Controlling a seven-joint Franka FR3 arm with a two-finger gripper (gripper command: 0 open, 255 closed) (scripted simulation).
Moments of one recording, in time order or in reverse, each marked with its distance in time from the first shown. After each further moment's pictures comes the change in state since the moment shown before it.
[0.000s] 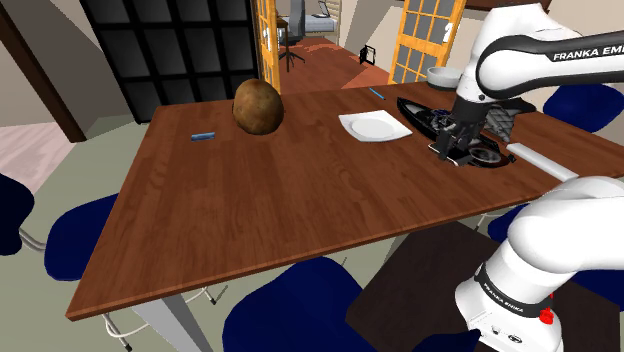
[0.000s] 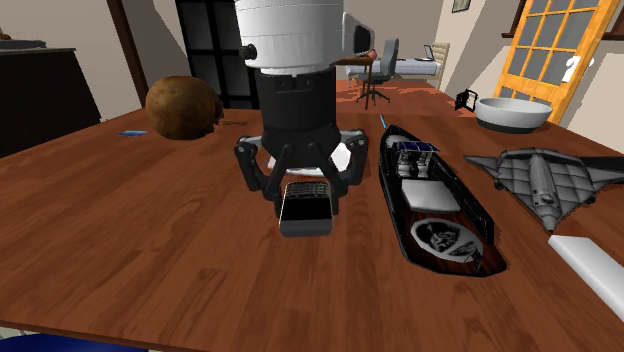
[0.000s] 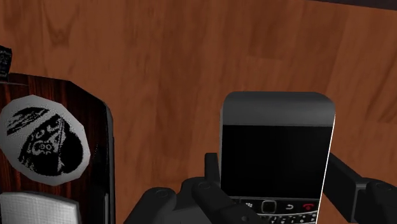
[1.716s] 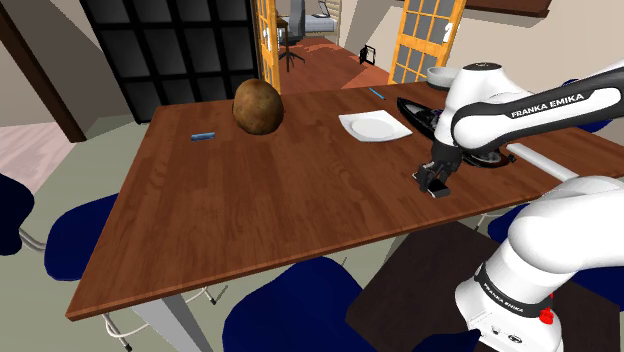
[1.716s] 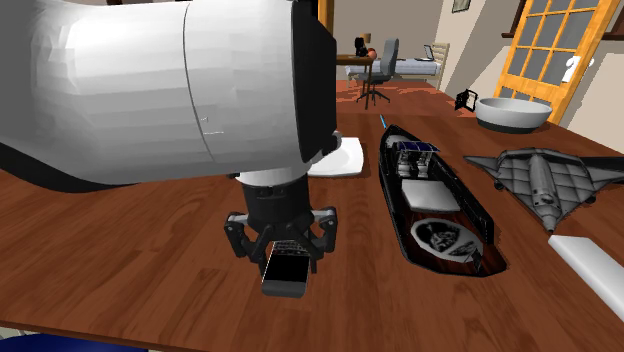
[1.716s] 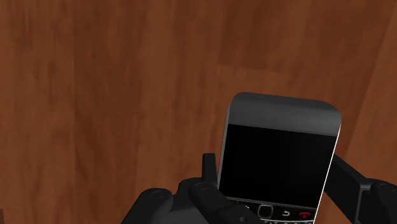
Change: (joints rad) arm 0.008 0.138 0.010 -0.215 -0.022 0.346 0.081
